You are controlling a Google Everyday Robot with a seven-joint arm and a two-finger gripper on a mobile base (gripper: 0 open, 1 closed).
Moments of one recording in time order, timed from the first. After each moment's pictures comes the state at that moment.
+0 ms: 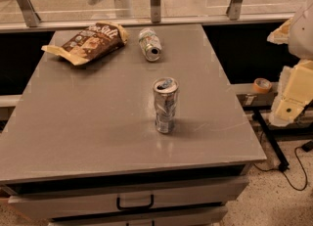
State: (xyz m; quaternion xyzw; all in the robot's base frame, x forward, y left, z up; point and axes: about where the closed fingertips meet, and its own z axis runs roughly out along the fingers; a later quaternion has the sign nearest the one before) arm 0.438 -0.217 0.977 -0.60 0.78 -0.04 0.16
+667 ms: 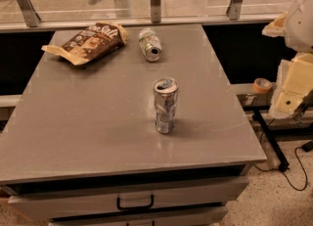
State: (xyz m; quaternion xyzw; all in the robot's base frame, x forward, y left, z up) arm 0.451 -0.216 0.981 -0.63 0.76 -0.05 0.16
